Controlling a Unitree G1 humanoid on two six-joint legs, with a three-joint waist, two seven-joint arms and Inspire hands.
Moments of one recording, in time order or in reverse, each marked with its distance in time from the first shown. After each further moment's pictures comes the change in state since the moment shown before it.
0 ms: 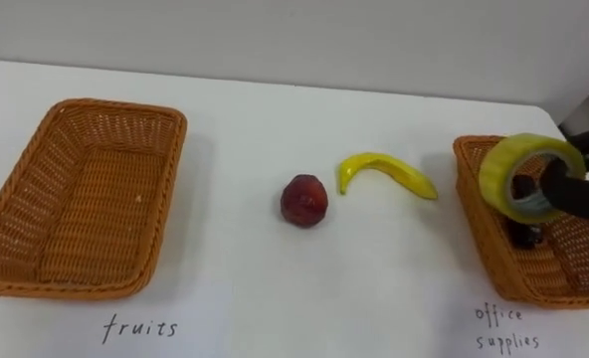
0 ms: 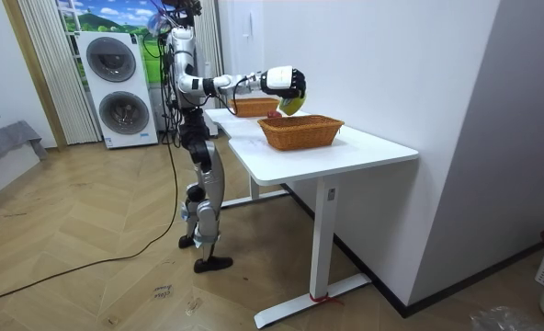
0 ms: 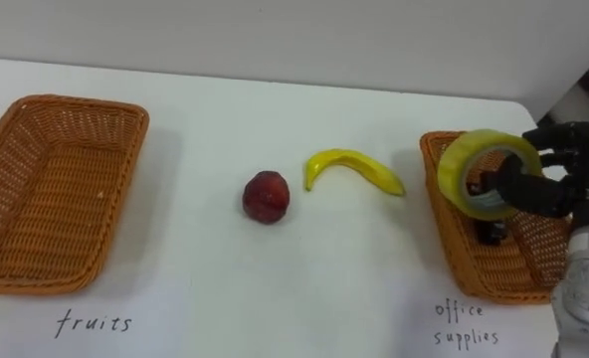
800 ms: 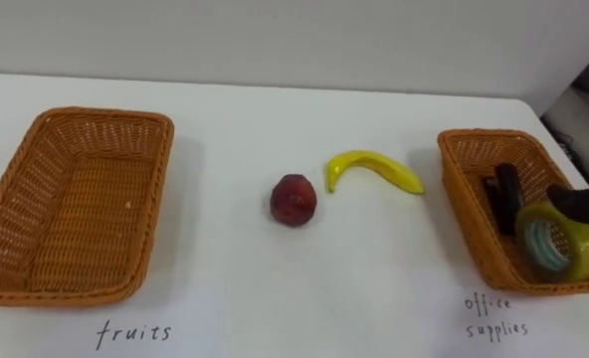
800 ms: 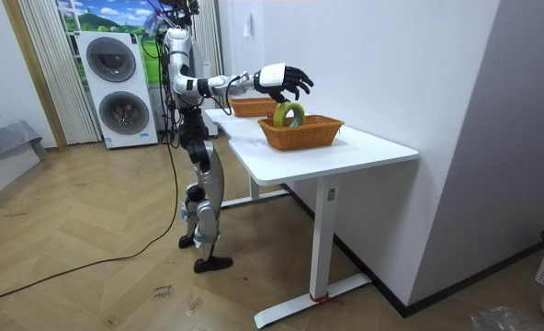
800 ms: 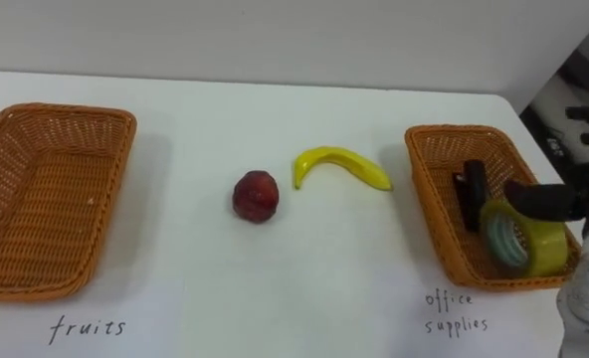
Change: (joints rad) left arm 0.017 -0.009 0.001 -0.016 -0.002 0.010 -0.003; right arm 0.000 -0.021 -0.013 -0.007 -0.100 0.000 -0.056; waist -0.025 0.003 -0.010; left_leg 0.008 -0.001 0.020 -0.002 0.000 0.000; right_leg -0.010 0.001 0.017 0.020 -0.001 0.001
